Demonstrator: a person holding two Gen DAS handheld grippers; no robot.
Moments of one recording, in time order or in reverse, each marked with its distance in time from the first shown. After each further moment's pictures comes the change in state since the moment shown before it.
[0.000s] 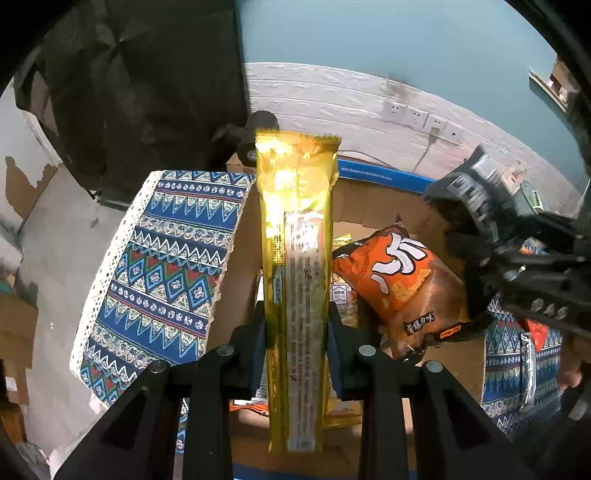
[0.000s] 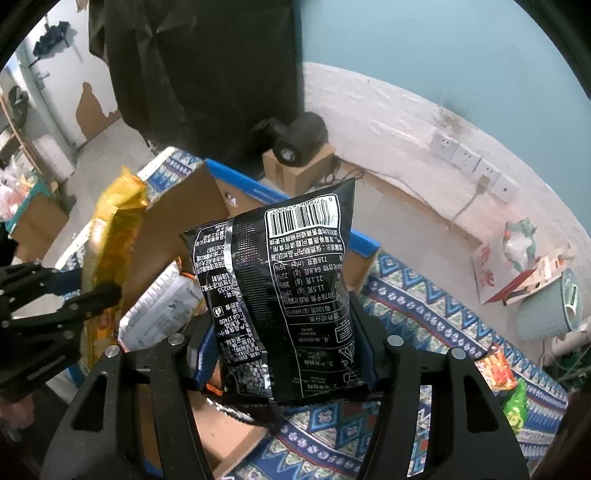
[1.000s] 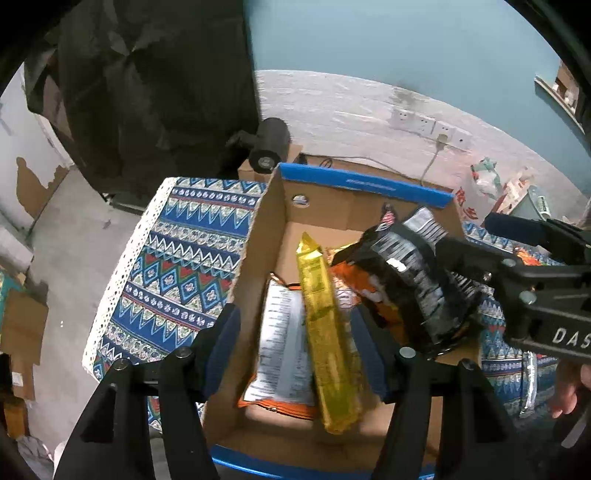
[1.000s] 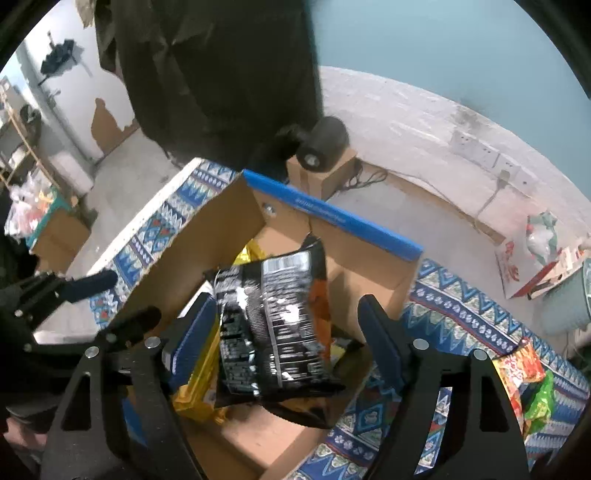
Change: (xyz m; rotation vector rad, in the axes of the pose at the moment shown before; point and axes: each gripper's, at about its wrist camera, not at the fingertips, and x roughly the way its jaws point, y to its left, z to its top) left arm -0.019 -0.003 0.004 -0.009 -0.025 0.042; right arm -0.021 0.017 0.006 0.061 -0.058 0.084
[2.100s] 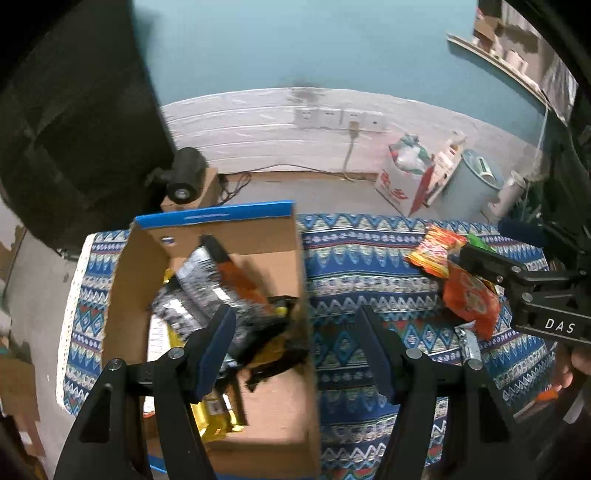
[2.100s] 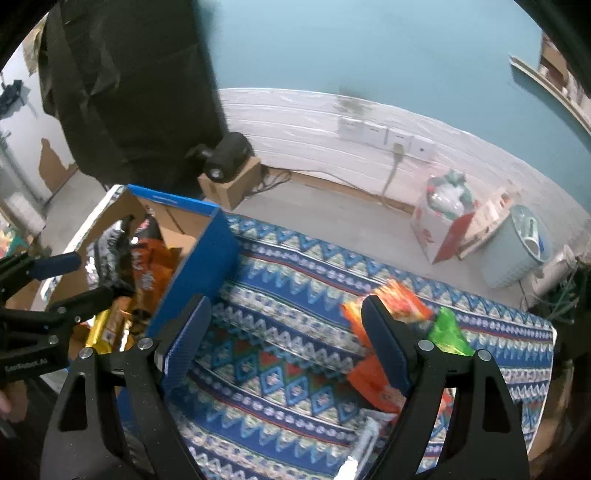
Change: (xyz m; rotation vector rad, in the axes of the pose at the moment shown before) left arm -0.025 -0.155 0.004 0.214 -0.021 -0.133; right arm -0.101 -0.146 -0.082 0.151 -0.066 -0.208
